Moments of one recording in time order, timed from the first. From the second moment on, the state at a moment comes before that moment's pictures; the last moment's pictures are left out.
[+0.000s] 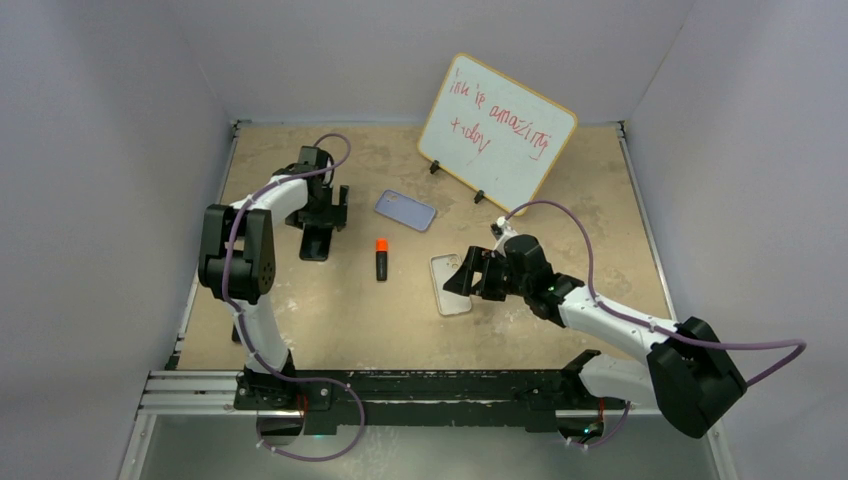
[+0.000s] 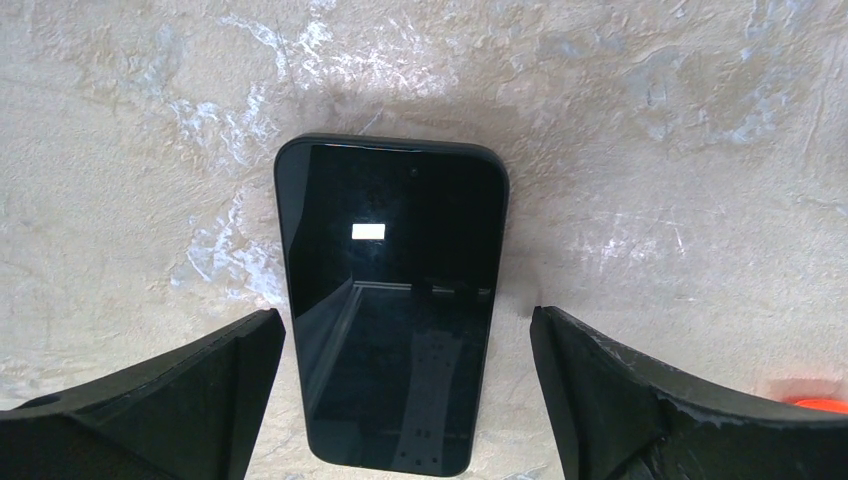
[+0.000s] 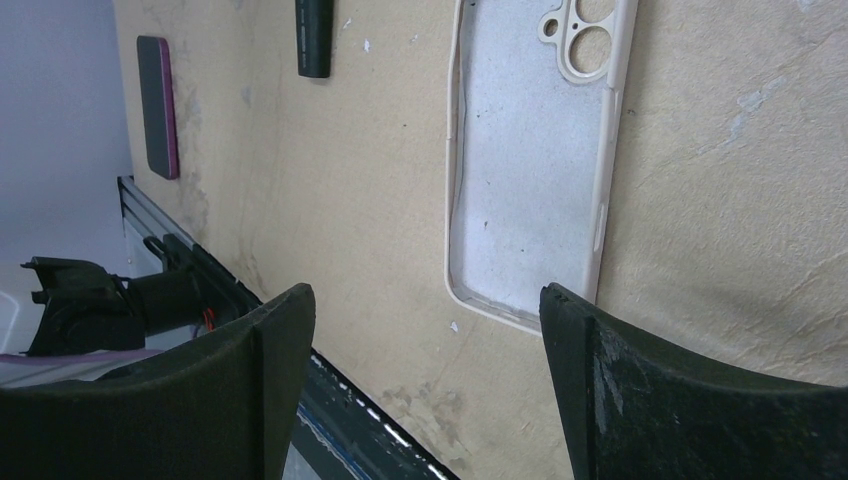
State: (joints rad) left arm -0.12 1.92 1.31 -0.56 -0.13 -0.10; right arm 0.62 1.16 0.48 0.03 -0.29 0.79
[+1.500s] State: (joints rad) left arm -0.08 1.83 1.16 -0.54 0.04 -0.16; right arm 0.83 1.46 0.80 0.11 -0.25 0.90
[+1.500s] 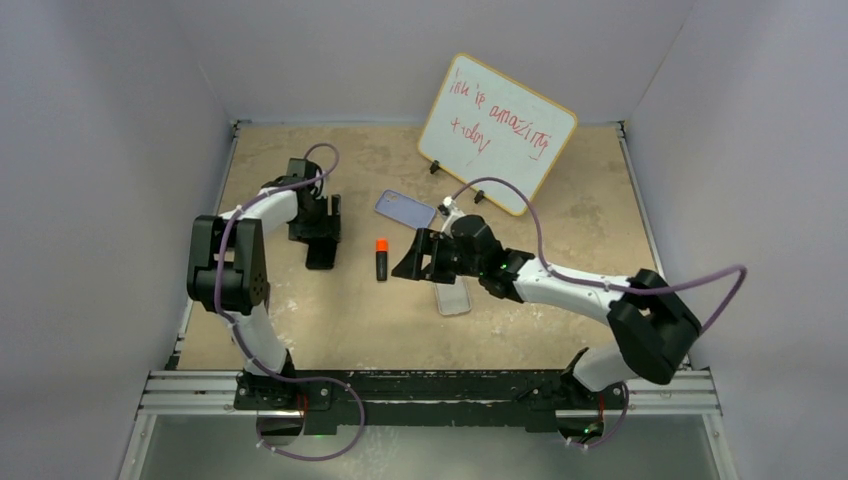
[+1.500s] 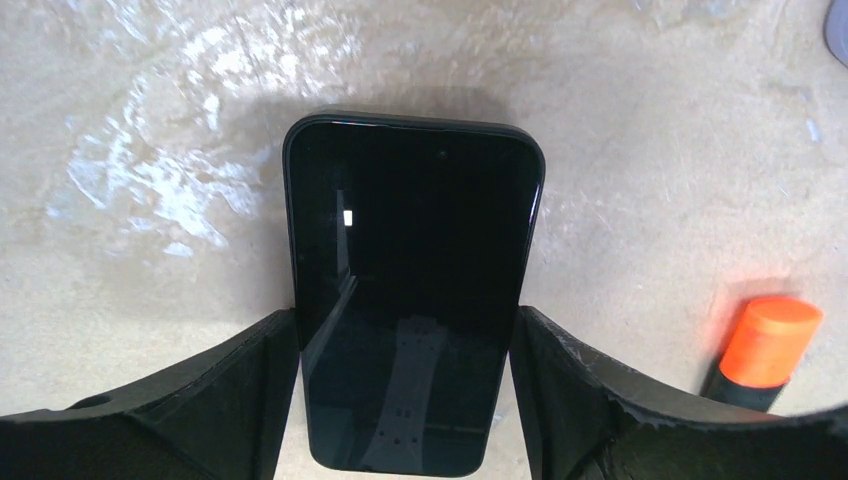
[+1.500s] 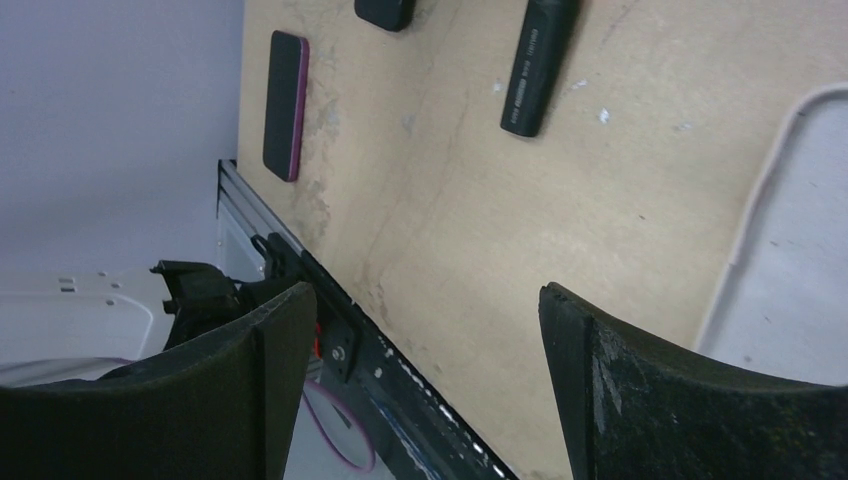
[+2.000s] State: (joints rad) left arm -0.08 1.66 0.95 -0.46 0.32 -0.29; right arm 0.97 1.80 1.02 0.22 -0.15 0.99
